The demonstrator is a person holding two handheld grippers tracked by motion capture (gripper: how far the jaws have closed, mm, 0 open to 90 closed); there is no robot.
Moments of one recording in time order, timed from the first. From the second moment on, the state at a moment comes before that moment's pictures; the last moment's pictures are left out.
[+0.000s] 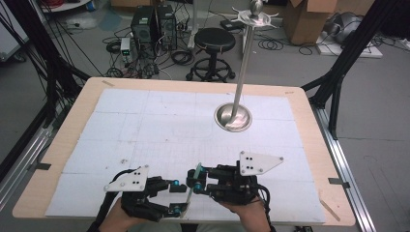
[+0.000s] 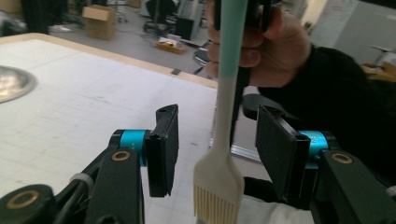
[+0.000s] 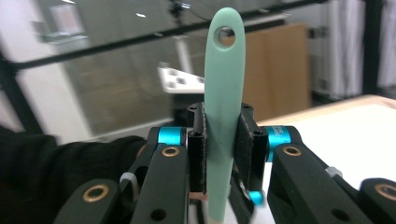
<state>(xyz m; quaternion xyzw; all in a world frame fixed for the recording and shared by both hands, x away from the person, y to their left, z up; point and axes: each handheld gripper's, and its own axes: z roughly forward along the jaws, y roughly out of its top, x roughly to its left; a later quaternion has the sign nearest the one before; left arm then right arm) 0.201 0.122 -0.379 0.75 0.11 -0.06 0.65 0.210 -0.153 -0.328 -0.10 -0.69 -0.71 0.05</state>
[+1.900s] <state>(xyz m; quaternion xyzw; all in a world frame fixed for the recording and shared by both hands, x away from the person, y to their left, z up) 0.193 0.118 -0.382 0.76 0.29 0.15 0.57 0.195 -0.119 -0.329 -0.25 -0.69 -0.66 -0.15</state>
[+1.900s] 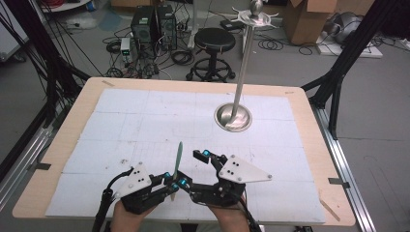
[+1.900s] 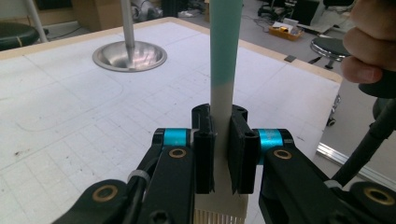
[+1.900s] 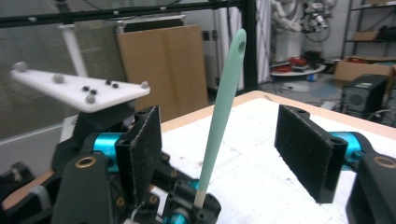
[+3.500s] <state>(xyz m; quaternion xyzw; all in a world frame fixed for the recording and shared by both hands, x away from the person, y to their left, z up) 0.213 0.145 -0.384 0.74 0.26 0.09 0.61 0.213 -0.123 -0.334 -0.27 -0.69 -0.66 -0.13</state>
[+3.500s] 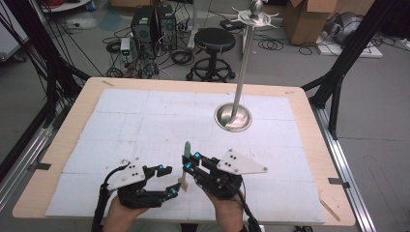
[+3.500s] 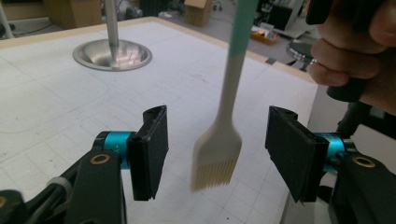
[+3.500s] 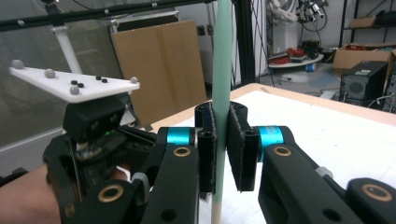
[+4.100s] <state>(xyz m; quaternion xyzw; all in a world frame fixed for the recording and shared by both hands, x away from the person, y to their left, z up) 0.226 0.188 -0.393 0.71 0.27 0.15 0.64 0.295 -0.175 -0.300 -0.24 -0.69 -0.68 -0.08</state>
